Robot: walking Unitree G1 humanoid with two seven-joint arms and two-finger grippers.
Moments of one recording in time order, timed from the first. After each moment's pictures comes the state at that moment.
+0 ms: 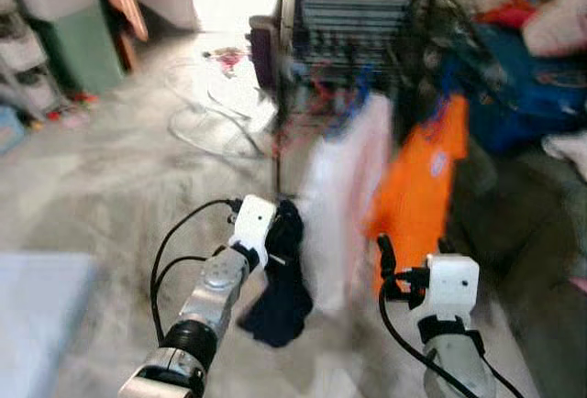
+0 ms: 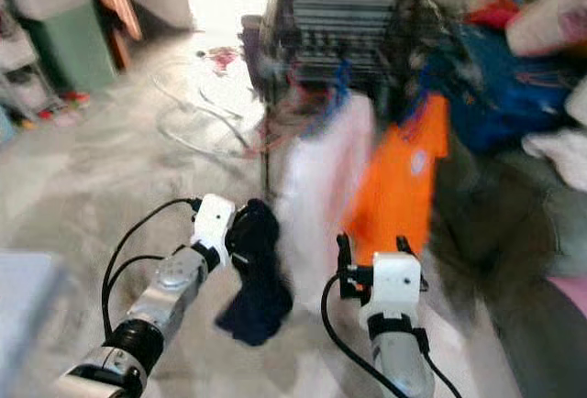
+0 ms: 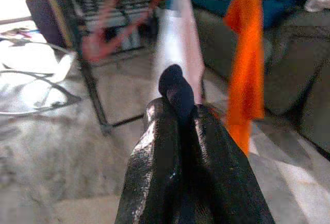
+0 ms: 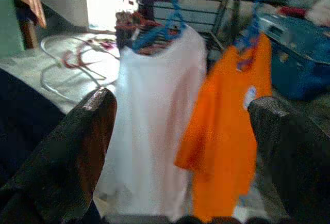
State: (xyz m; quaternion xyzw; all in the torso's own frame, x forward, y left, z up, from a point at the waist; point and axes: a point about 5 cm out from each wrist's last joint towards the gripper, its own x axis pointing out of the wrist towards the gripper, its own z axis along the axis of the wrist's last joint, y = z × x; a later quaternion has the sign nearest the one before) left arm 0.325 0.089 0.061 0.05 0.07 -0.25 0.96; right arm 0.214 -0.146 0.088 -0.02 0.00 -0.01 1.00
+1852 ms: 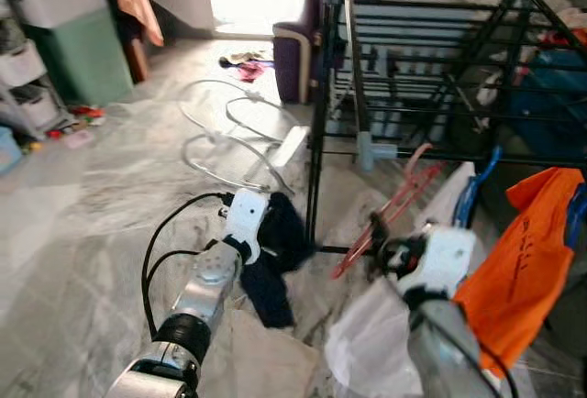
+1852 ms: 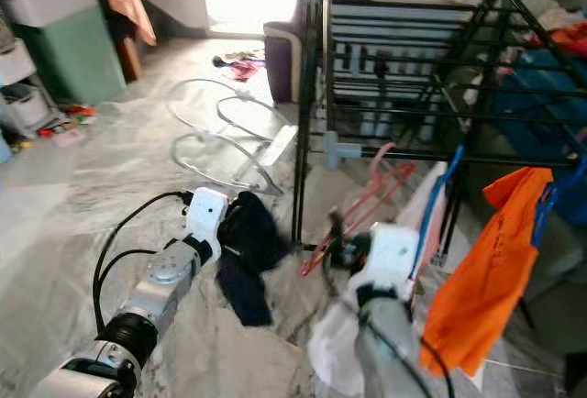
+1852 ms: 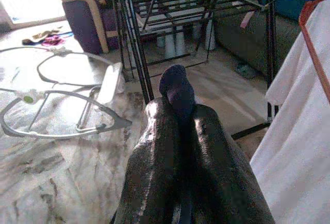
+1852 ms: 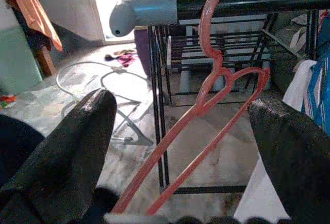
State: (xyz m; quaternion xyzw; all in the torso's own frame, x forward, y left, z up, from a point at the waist) left arm 0.327 0.093 0.062 0.06 0.07 -0.24 0.97; right arm 0.246 -0.137 0.103 0.07 0.01 -0.02 1.00
